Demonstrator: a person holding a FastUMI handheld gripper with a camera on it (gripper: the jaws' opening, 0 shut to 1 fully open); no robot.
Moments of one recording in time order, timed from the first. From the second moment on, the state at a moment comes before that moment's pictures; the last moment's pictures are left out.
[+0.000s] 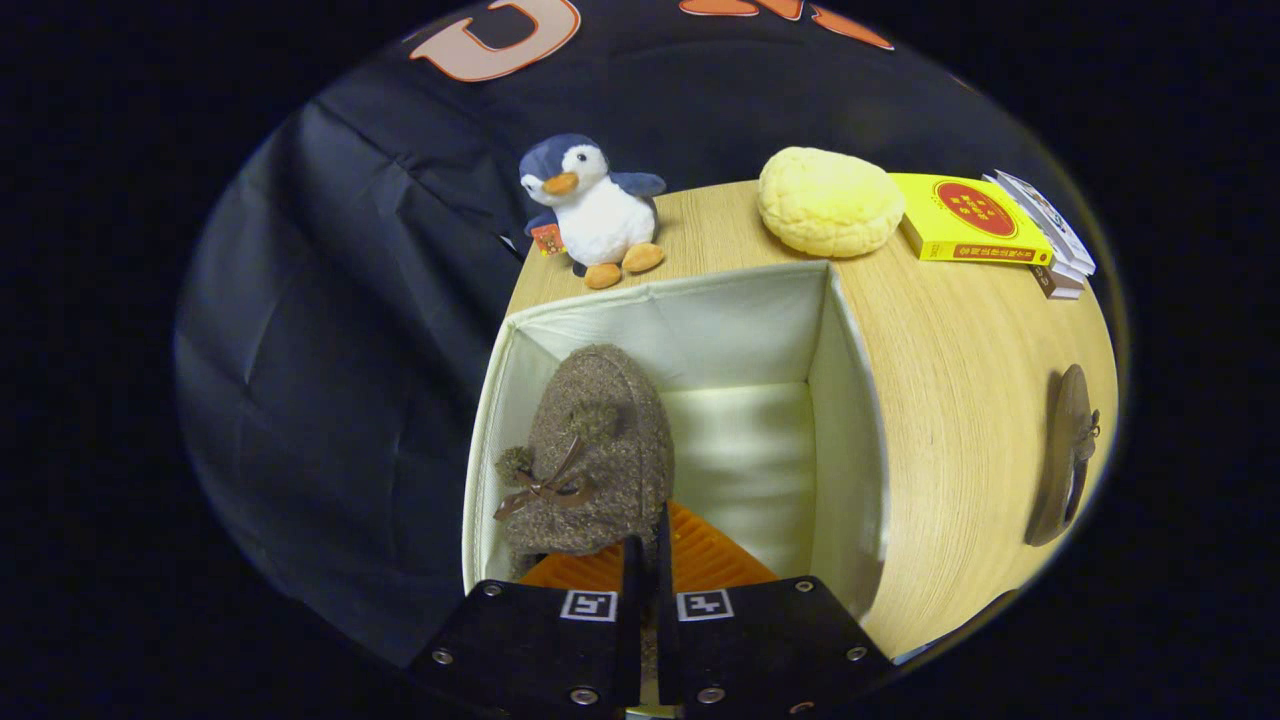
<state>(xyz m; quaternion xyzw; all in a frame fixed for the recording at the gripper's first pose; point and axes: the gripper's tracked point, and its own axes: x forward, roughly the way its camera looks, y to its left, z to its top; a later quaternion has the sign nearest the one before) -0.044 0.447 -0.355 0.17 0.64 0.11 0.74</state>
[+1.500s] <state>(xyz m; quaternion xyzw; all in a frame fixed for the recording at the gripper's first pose) -0.078 0.123 -0.304 0.18 0.54 0.10 0.82</state>
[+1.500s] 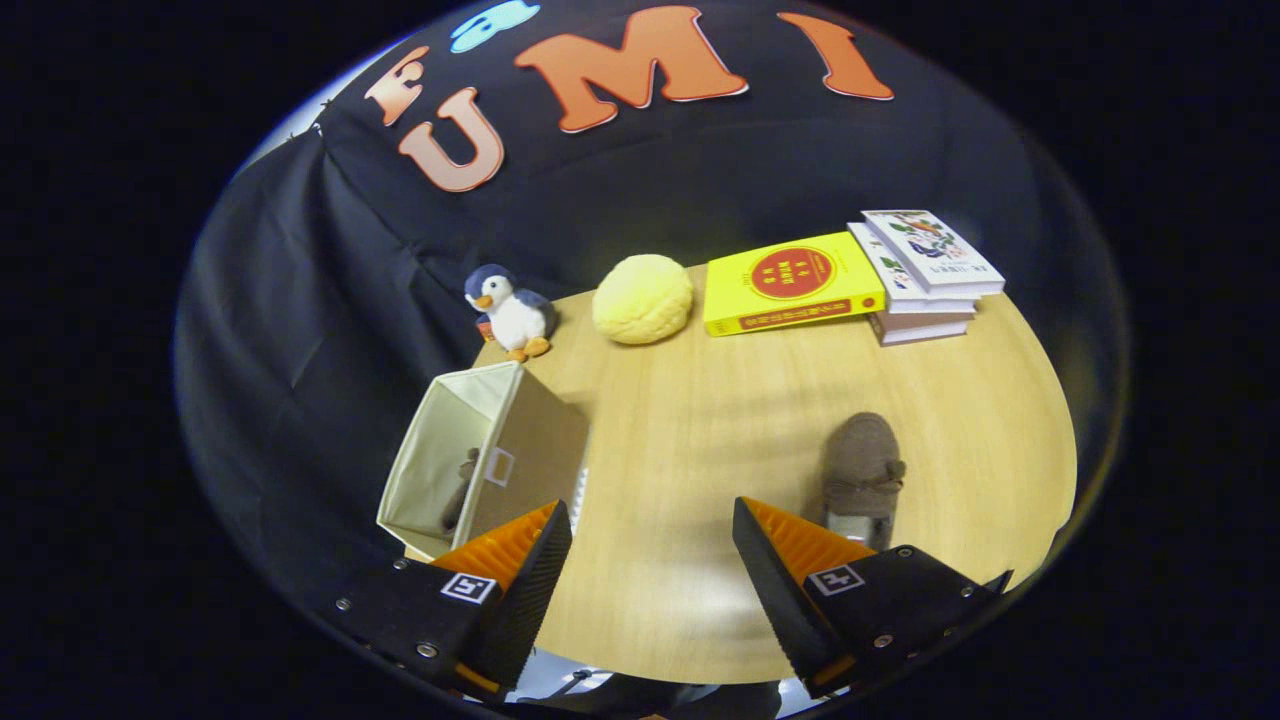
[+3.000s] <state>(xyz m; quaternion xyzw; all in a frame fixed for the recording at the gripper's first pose) -0.112 -0.008 -0.478 0.16 0.60 -0.07 0.78</state>
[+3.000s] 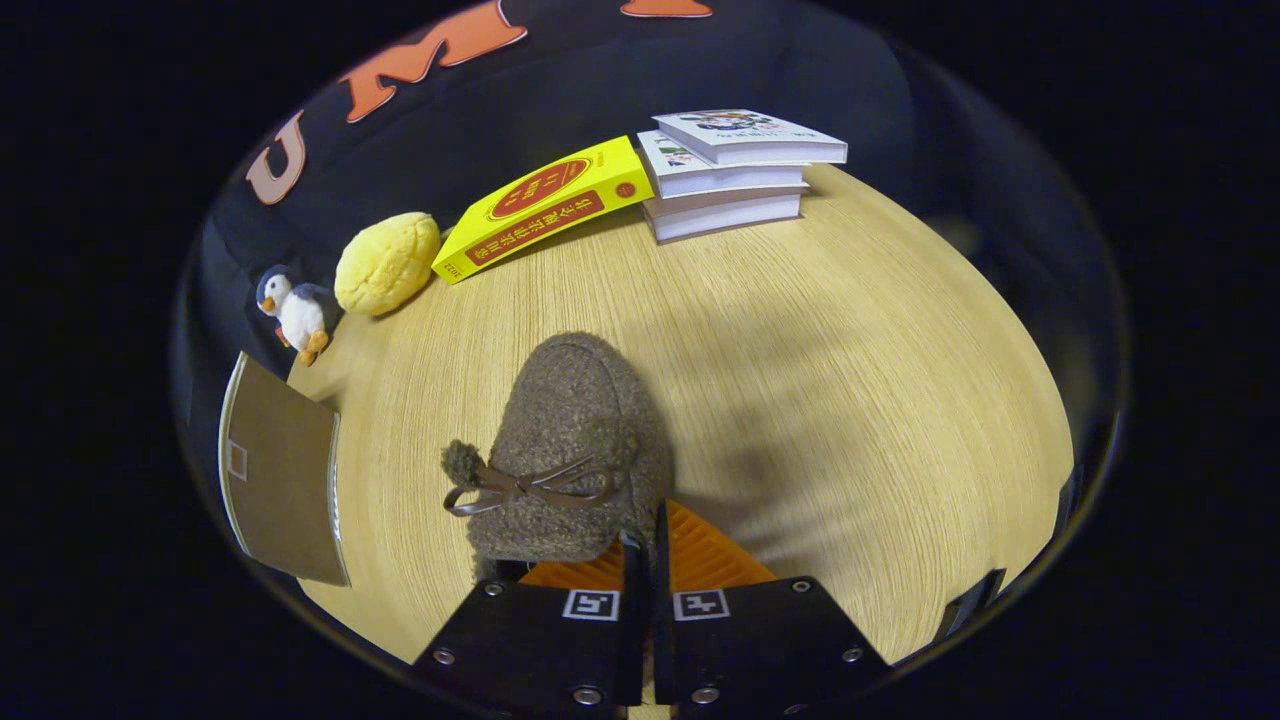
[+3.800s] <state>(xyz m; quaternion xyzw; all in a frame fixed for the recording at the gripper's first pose) -0.055 0.166 -0.317 0.20 0.55 0.04 0.81</state>
